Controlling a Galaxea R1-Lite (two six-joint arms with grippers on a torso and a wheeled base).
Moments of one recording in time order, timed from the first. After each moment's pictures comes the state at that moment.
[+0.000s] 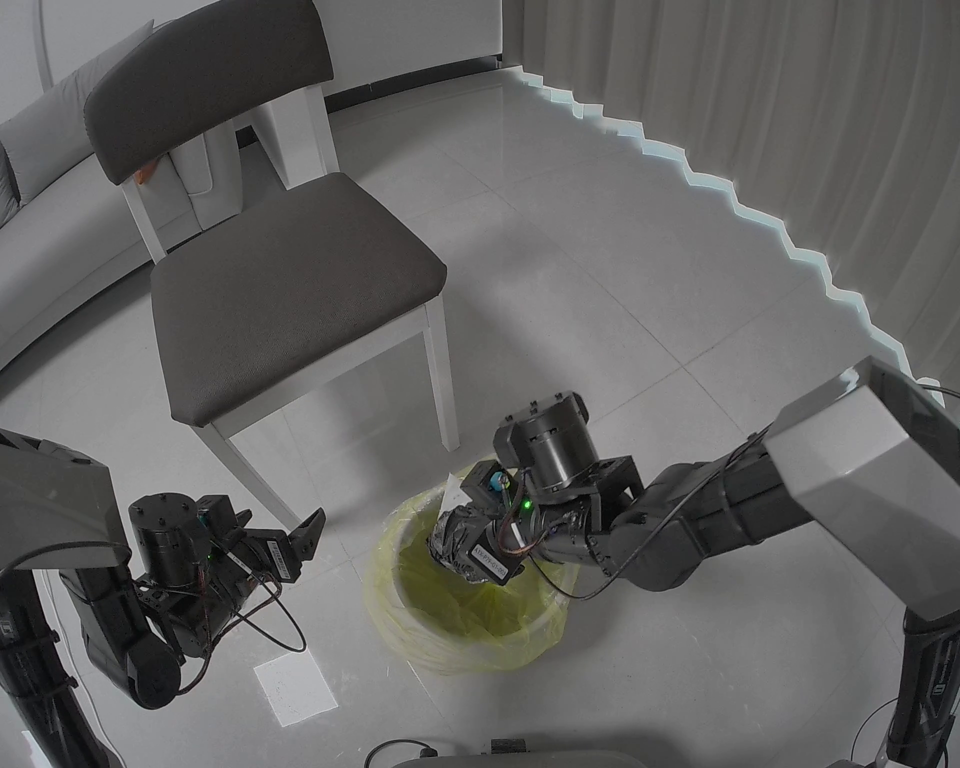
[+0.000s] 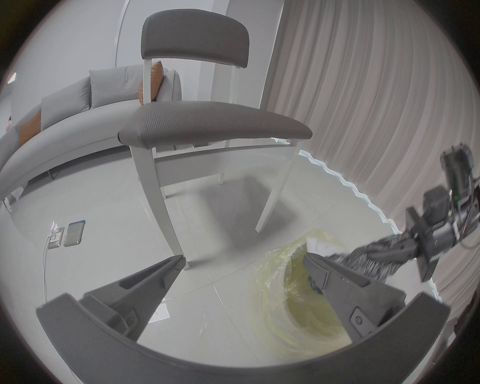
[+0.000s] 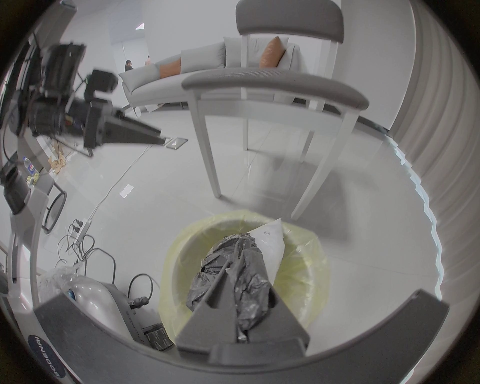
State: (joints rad) left arm -0.27 2.04 -0.20 -1.55 0.09 -0.21; right arm 0.76 2.25 -1.35 -0.27 -0.07 -0.33
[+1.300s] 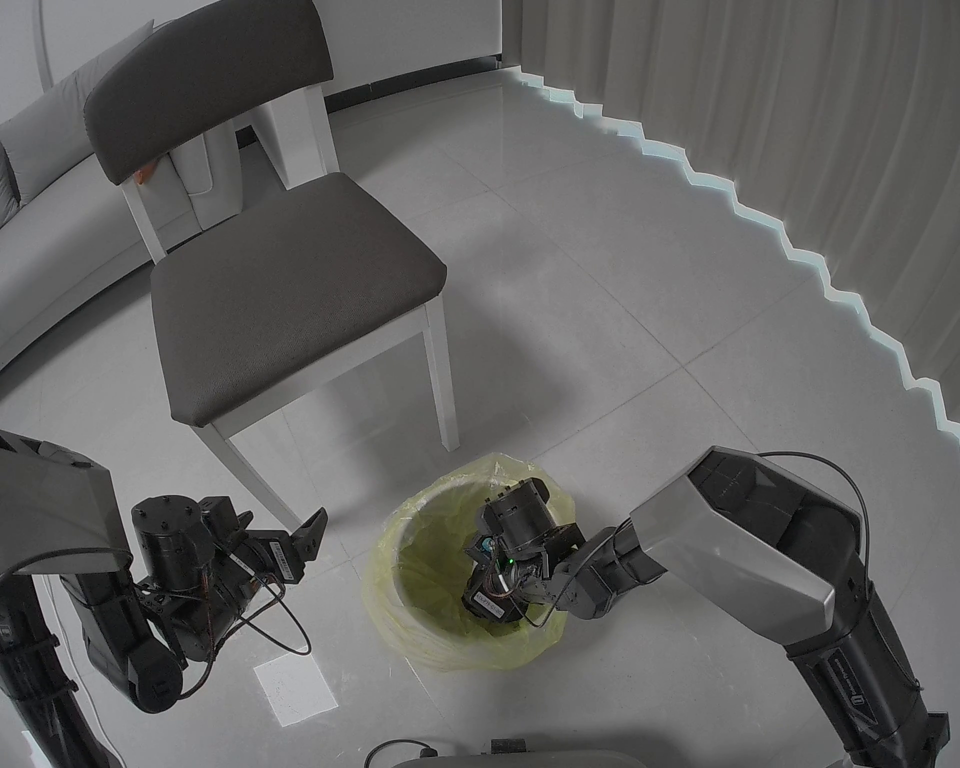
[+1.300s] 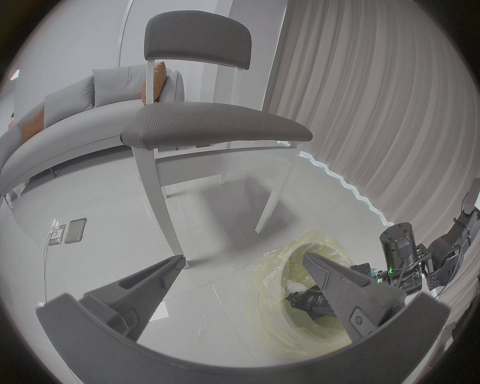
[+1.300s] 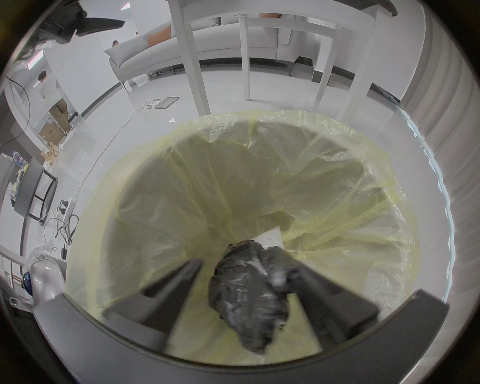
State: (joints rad) left arm -0.30 2.04 -0.20 -1.55 0.13 -0.23; right arm 0.70 2.63 -1.55 -0.27 -0.08 -0.33
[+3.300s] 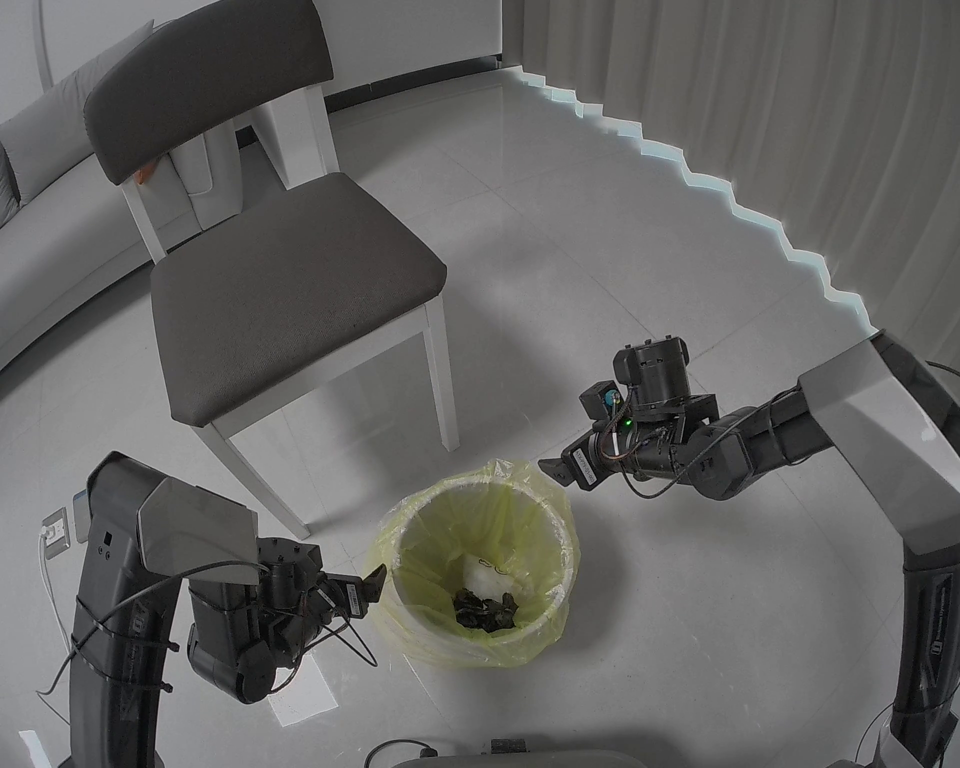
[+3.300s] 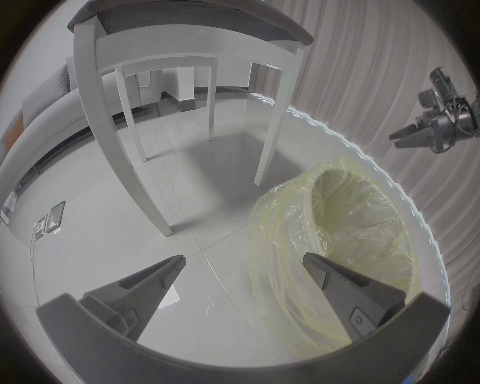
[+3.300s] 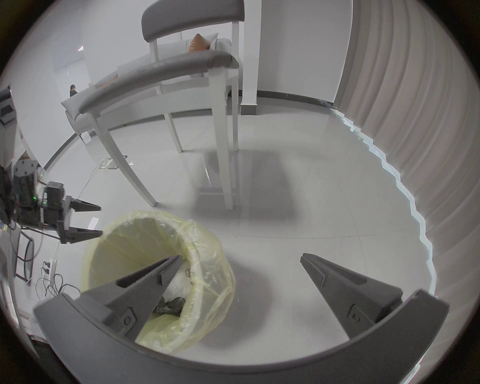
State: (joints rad) left arm -0.32 2.53 -0.51 -1.55 0.09 -0.17; right arm 0.46 2.30 -1.43 -0.33 -0.04 -0.26
